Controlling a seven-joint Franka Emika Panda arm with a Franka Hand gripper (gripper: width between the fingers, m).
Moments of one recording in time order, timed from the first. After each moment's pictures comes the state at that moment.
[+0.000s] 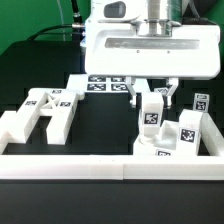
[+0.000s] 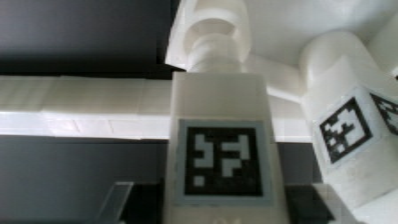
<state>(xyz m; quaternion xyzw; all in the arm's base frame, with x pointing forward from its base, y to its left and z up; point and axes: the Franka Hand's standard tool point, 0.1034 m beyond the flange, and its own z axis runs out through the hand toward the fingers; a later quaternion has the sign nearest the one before) 0.655 0.022 0.093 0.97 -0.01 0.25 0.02</state>
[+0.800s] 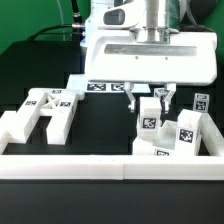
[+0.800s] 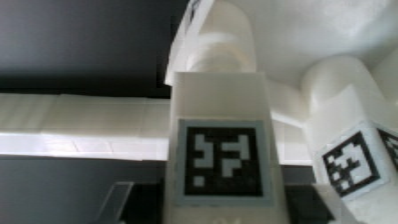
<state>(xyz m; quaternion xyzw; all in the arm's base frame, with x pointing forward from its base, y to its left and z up) 0.651 0.022 0.081 0.97 -0.01 0.26 0.03</state>
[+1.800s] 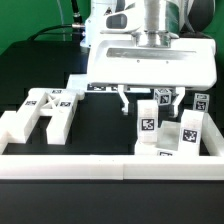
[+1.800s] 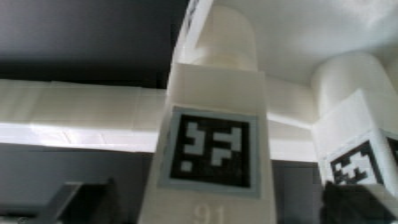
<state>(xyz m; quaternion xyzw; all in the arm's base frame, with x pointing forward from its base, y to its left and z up) 0.651 0.024 0.077 0.95 0.00 0.30 0.03</state>
